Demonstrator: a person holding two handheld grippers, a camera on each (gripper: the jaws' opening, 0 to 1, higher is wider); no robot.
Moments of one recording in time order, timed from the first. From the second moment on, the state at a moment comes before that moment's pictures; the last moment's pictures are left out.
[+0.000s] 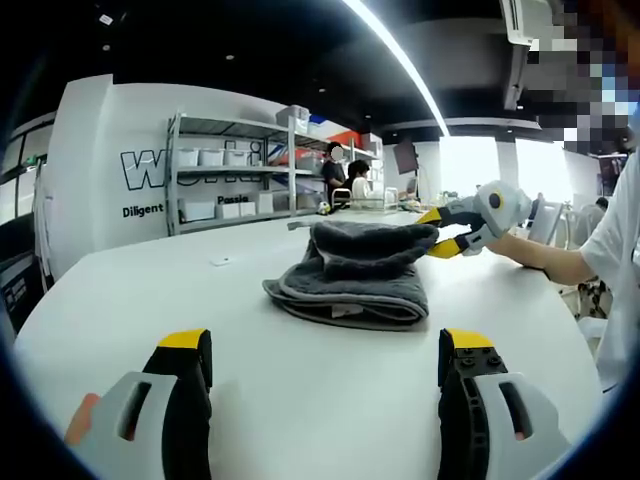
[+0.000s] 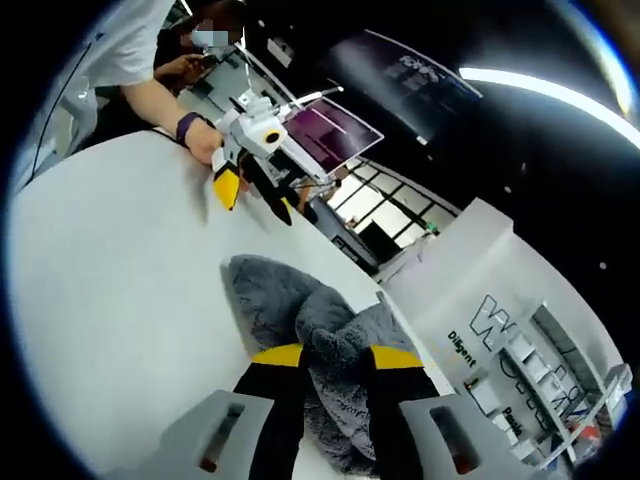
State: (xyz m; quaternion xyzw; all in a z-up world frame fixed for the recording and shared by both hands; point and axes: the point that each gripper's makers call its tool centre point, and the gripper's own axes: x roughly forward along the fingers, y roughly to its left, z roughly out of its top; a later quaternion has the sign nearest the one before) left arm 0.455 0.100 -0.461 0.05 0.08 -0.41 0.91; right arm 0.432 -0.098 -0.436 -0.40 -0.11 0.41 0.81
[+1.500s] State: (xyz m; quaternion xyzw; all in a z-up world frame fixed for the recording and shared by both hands) left arm 0.454 0.100 -0.462 0.05 0.08 -0.41 0.91; right arm 0.481 -0.202 -0.387 -0.03 -0.07 0.26 0.96
